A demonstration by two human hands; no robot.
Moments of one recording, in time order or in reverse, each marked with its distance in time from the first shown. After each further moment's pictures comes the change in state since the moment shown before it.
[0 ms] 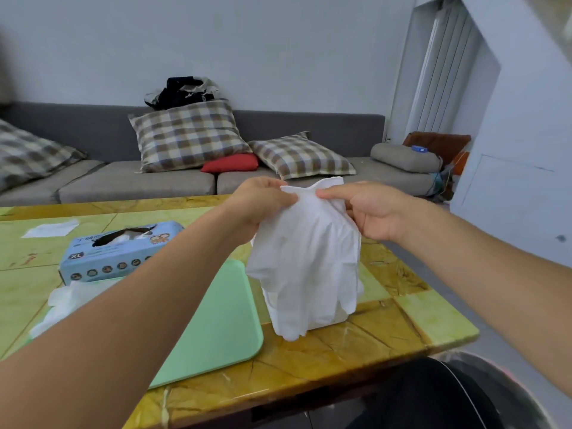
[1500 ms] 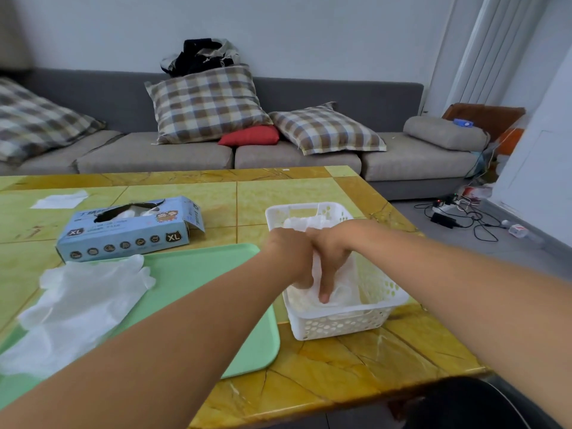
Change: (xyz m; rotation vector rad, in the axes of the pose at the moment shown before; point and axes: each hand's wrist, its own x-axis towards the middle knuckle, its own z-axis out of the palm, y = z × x) left_hand 0.051 -0.111 0.035 1.776 -0.306 0.024; right_hand 0.145 0.091 0.042 -1.753 -0.491 0.089
